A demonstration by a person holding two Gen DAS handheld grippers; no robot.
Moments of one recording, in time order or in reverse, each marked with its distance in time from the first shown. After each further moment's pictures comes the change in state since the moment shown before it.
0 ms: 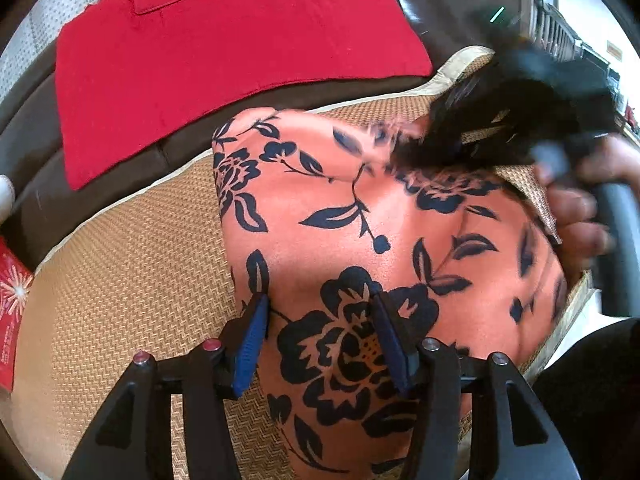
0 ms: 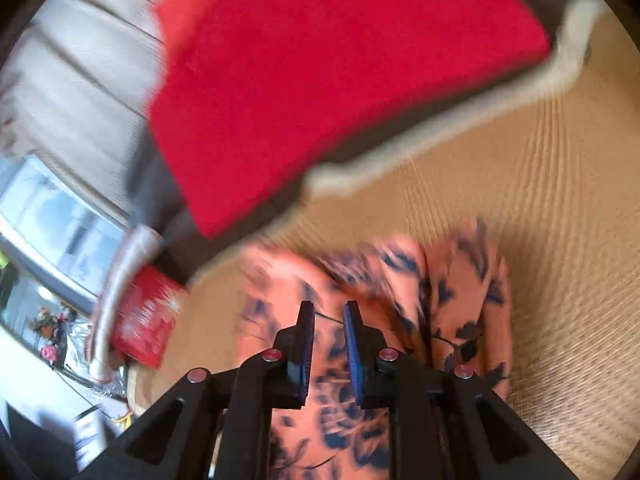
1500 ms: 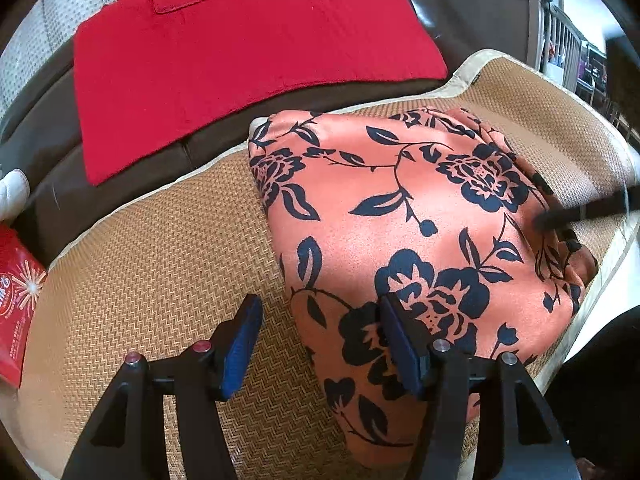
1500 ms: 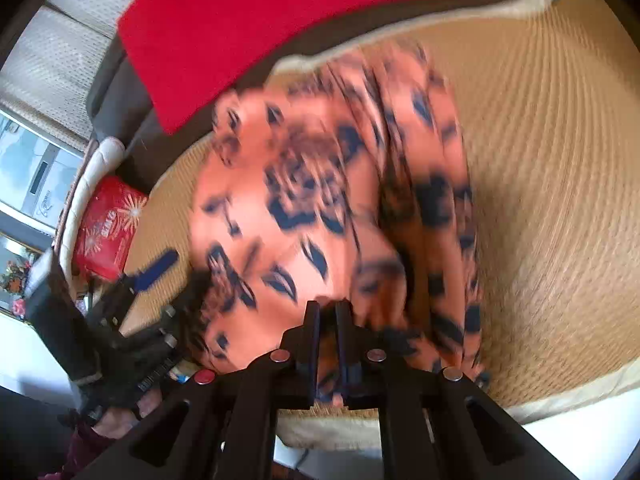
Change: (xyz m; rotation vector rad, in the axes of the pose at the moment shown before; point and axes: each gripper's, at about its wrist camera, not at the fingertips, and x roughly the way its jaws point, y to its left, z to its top) left arm -0.007 0.022 -0.017 -0.008 -0.033 0.051; right arm -0.071 0.019 -0.092 -0.135 0.085 -0.068
